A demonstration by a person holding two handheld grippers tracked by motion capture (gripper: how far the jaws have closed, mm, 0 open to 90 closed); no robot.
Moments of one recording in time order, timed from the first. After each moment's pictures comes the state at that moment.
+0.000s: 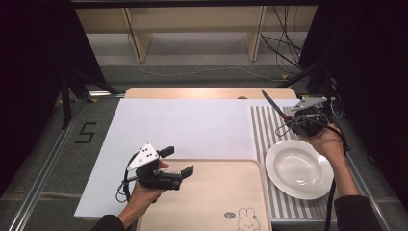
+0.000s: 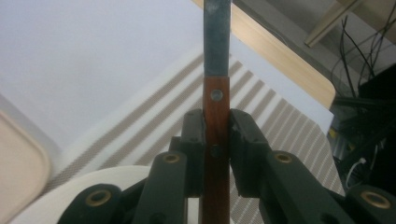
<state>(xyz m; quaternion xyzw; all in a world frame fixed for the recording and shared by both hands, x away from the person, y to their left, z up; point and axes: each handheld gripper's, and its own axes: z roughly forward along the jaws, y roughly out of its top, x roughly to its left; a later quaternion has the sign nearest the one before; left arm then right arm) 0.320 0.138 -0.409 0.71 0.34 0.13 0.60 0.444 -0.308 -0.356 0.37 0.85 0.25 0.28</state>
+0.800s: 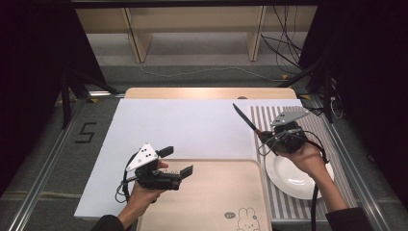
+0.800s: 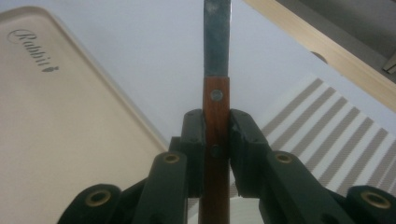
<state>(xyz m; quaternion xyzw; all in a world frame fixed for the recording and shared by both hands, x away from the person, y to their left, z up) 0.320 0.139 -0.409 0.71 0.34 0.13 0.60 0.396 -0.245 -0.357 0.32 0.87 0.32 0.19</state>
